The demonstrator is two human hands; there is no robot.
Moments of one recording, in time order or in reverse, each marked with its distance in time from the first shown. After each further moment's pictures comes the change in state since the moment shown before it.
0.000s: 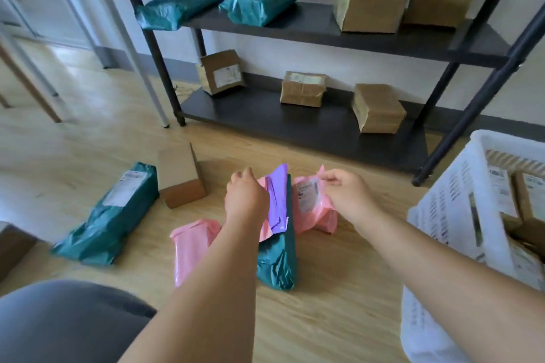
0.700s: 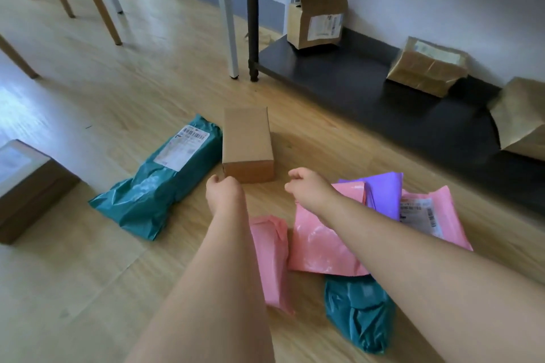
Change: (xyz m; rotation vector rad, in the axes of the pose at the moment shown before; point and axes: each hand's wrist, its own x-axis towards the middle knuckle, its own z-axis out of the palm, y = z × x) left_hand 0.148 -0.209 0.000 -0.984 0.303 -0.874; right_hand 0.121 -0.046 0.281 -0.145 -0.525 0.077
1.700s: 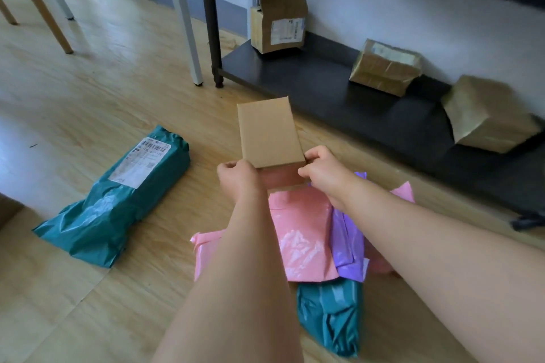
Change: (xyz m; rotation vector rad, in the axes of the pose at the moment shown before) left_hand -0.047 0.019 0.079 -0.177 -0.059 0.024; right_hand 0.007 0.010 -0.076 0.254 0.167 0.036
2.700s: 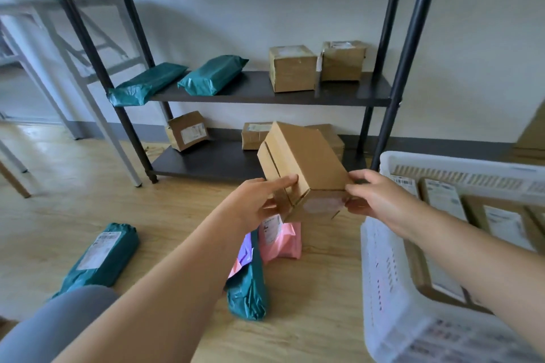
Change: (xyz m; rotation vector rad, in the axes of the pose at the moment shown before) left_hand -0.360 0.023 -0.034 0.418 -1.159 0.110; right_hand -0.350 0.066 -0.285 0.264 0.309 -0.169
